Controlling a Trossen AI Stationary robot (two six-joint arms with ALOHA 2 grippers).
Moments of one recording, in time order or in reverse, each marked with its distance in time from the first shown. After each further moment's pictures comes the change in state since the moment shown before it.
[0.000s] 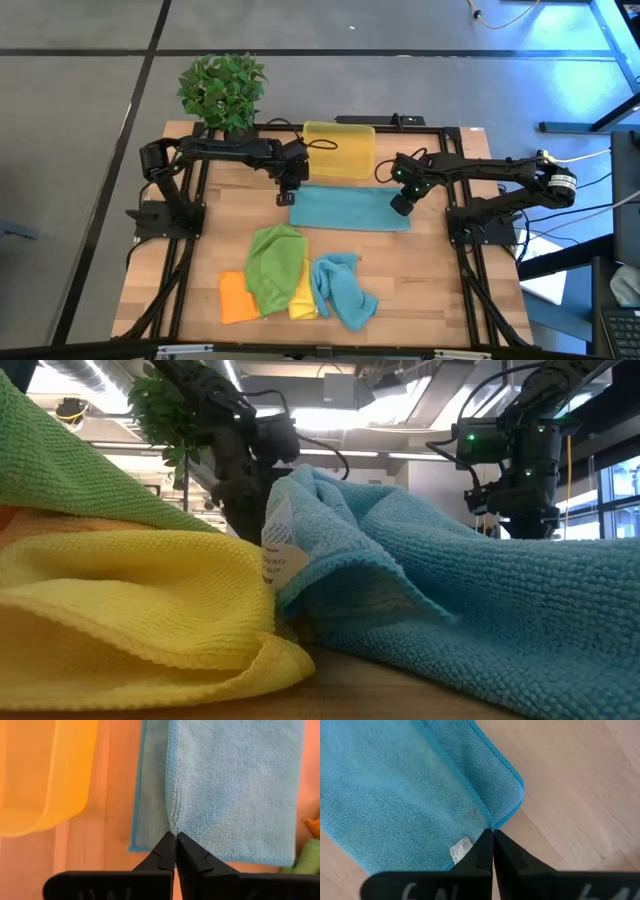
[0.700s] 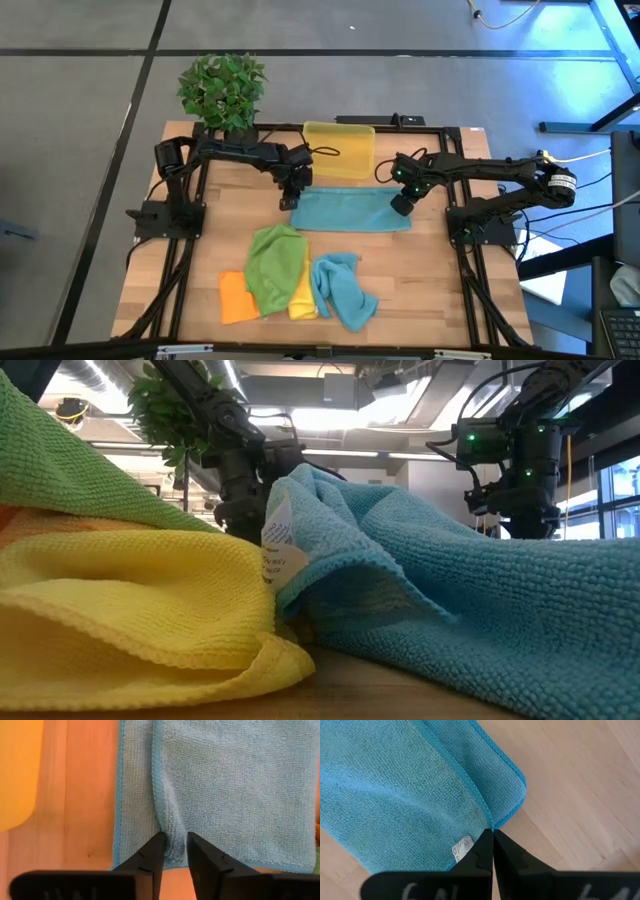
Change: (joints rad) left arm 0.004 0.116 0.000 0.054 0.094 -0.008; right arm 0.000 0.000 0.000 -0.006 -0.006 0.000
